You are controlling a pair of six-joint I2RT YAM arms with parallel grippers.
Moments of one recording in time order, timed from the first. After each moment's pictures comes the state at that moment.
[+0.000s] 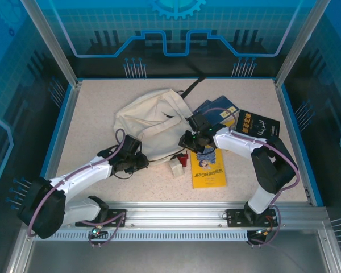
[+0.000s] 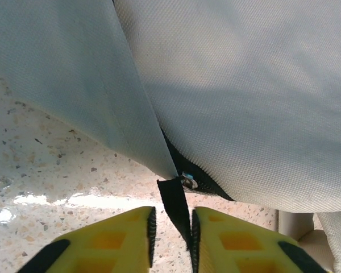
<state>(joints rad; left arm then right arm) -0.51 1.19 0.60 -0.48 0.09 -0.95 0.61 1.69 1.07 -0.44 -0.19 0.96</state>
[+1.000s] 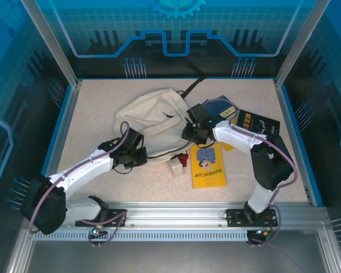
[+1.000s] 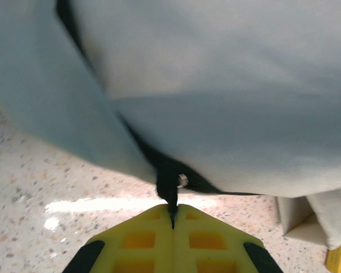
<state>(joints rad) -0.51 1.25 0.76 -0.63 0.08 -0.75 0.57 1.73 1.20 -0.53 -0.05 0.84</state>
